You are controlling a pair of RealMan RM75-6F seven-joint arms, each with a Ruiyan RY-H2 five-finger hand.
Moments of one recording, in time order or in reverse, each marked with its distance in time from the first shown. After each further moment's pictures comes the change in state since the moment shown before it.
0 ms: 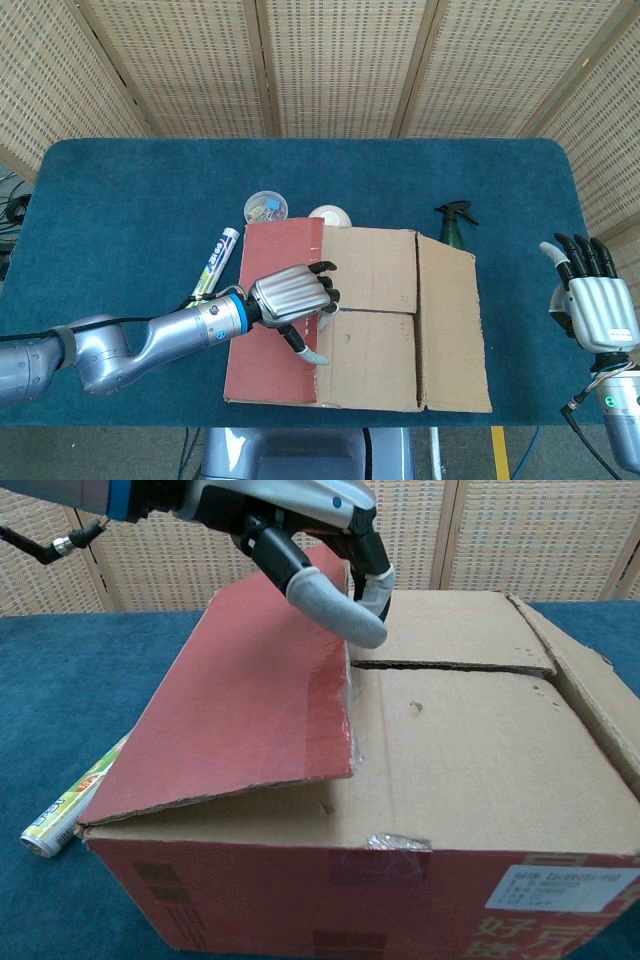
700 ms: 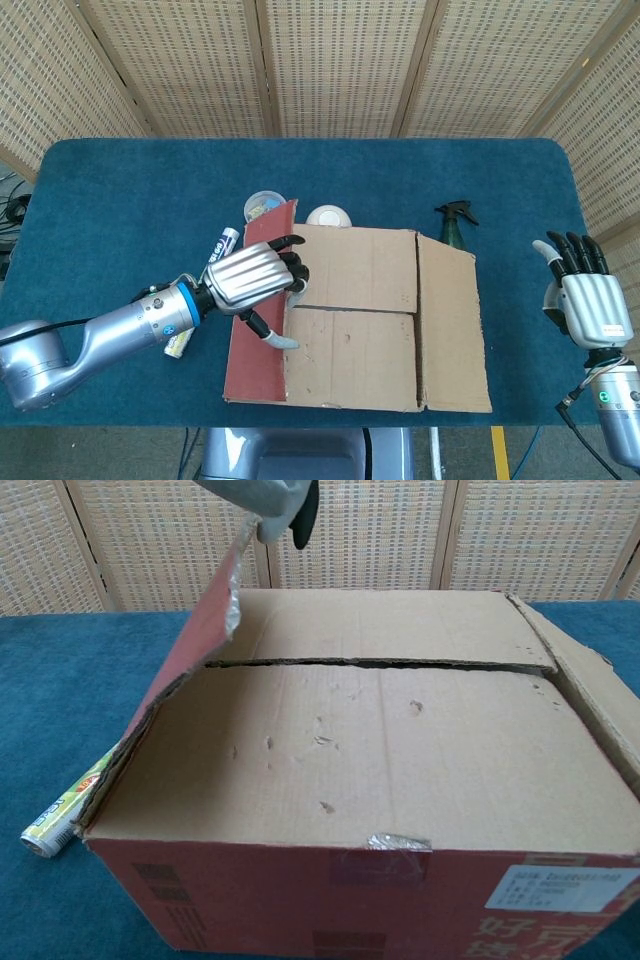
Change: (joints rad) left arm 0.116 0.242 -0.011 -0.108 0.139 0.117 -0.146; right arm 0.013 -0.009 0.010 0.002 0.006 -0.027 -0.004
